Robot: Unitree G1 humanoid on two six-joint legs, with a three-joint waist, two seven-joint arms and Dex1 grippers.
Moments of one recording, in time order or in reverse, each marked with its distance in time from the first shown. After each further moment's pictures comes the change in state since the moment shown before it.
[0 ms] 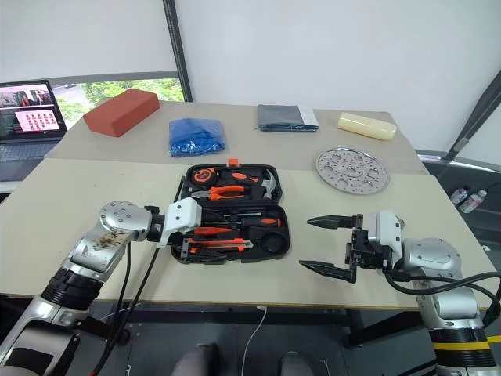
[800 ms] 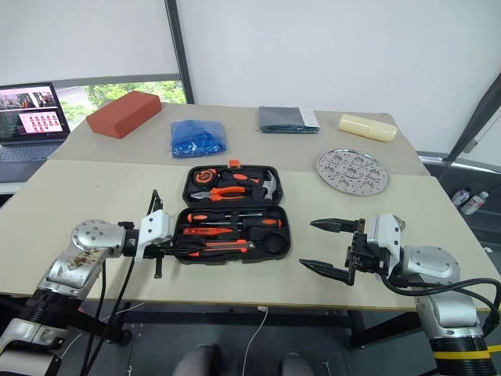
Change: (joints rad) left arm 0.147 0.045 0.043 0.037 0.040 -0.074 0.037; right arm 0.047 0.015 -0.002 -0.016 0.000 0.008 -0.074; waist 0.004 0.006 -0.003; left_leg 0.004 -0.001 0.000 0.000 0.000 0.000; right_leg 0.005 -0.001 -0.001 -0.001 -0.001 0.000
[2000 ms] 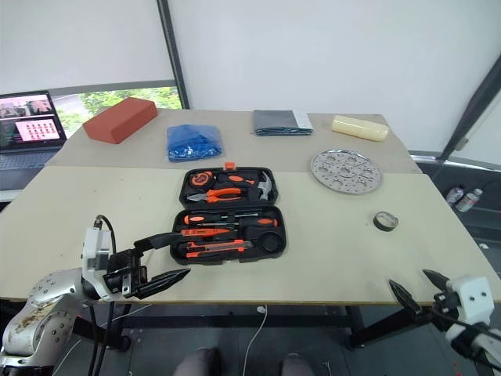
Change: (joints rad) left arm 0.453 -0.099 0.365 -0.416 -0.534 0.135 0.058; right arm 0.399 0.038 -0.380 0.137 -0.151 0.050 -0.450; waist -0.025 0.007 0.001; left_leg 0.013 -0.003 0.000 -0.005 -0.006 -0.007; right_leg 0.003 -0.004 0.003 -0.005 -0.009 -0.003
